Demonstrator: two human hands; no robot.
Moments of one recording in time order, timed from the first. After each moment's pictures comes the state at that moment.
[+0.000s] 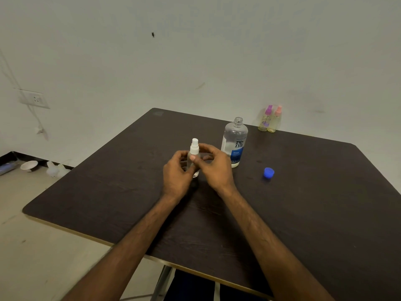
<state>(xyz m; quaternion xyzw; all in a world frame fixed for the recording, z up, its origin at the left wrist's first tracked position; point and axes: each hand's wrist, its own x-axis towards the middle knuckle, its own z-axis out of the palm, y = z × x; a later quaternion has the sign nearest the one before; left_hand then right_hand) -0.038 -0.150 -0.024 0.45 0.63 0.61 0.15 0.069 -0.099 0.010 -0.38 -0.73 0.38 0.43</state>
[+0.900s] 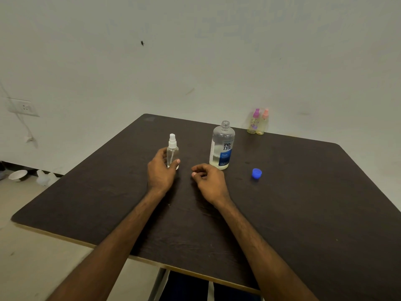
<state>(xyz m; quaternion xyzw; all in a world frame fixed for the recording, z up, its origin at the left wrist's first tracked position) -0.062 -0.131 -0.024 0.43 0.69 0.58 0.11 0.093 -0.099 -0.015 -0.44 -0.76 0.34 0.33</state>
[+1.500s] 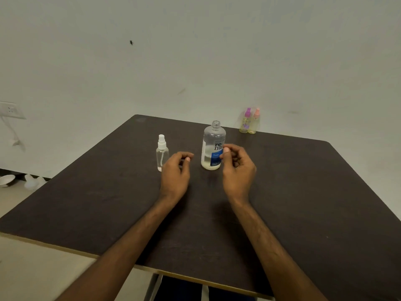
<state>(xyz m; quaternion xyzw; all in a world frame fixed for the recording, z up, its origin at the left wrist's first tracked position) -0.006 -0.129 -0.015 0.52 0.62 0.59 0.08 0.142 -0.096 0.014 -0.38 -0.59 0.28 0.66</state>
